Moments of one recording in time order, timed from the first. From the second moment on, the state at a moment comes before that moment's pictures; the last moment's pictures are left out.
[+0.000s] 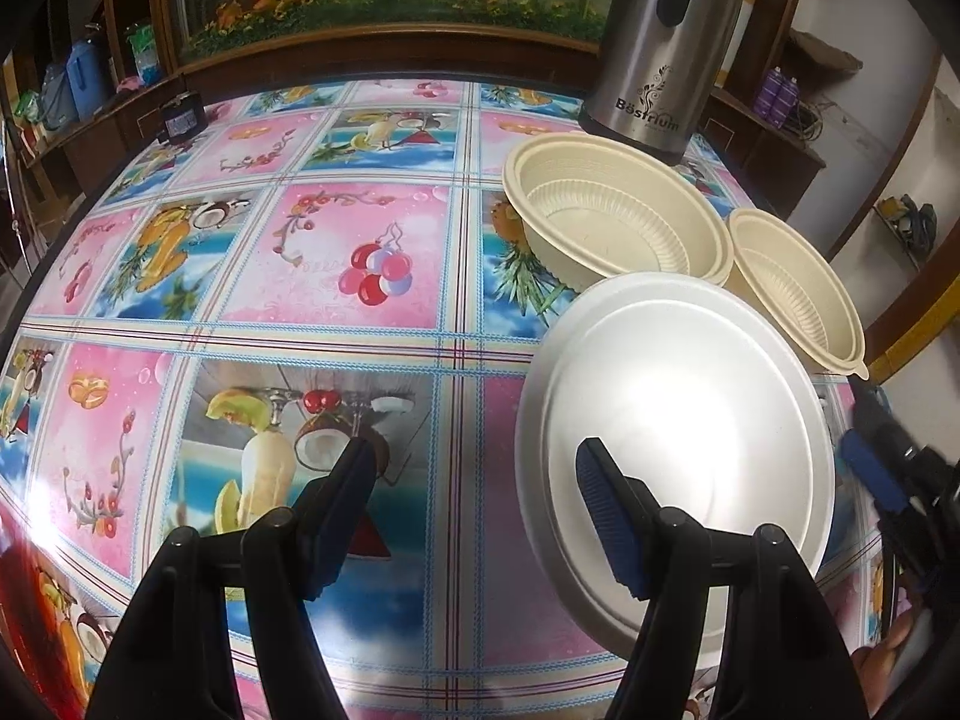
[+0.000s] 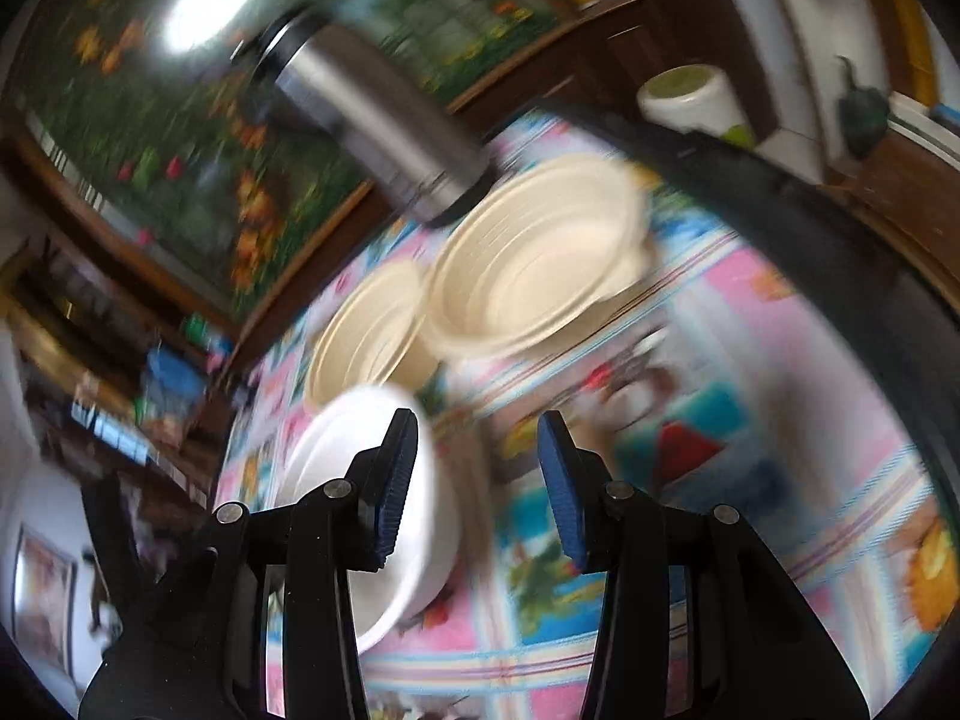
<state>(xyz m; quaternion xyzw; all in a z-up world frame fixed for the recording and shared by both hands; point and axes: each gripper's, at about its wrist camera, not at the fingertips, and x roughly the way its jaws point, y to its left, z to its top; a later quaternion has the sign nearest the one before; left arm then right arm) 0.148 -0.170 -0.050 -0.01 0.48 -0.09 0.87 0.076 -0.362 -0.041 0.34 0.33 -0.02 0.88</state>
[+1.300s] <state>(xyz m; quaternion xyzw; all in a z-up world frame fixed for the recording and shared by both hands) 0.021 0.049 -0.003 -0.04 0.44 0.00 0.89 0.064 -0.105 -0.035 0.21 0.38 0.17 0.88</state>
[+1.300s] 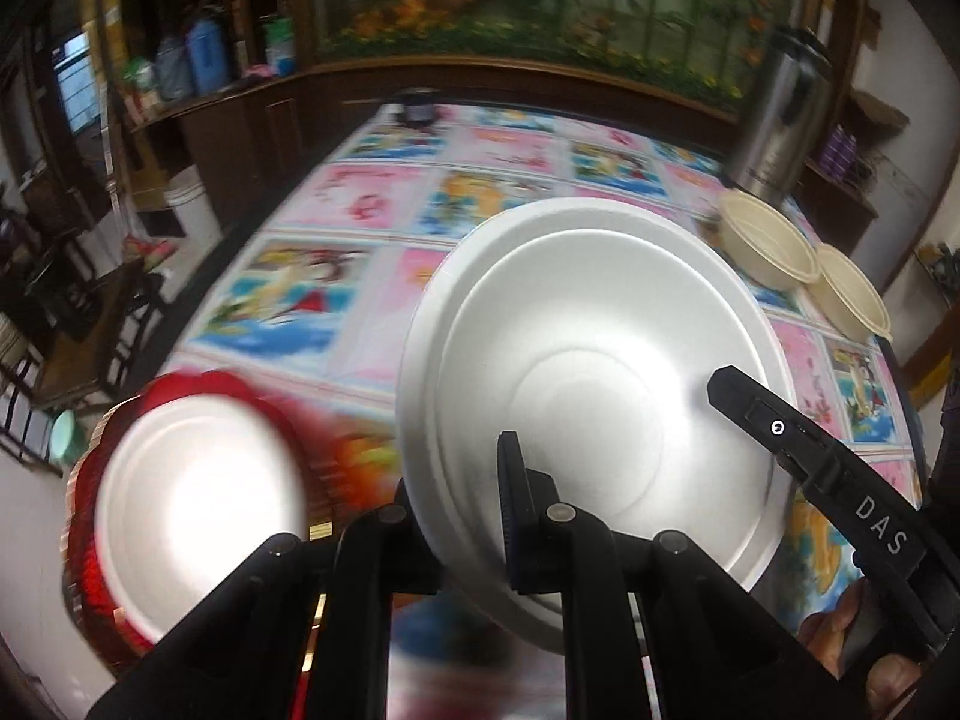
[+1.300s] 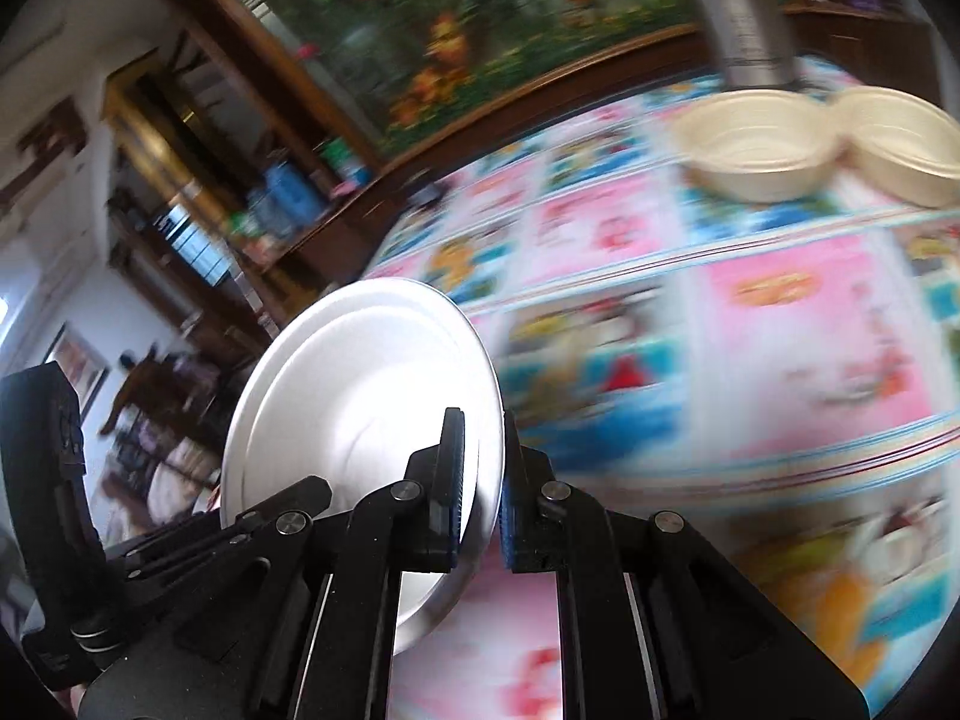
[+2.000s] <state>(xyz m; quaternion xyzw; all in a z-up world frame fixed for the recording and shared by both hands) -0.019 0.203 -0.023 -0.13 0.45 0.10 0.88 0.056 0.091 -0.050 0.10 0.42 0.26 0.86</state>
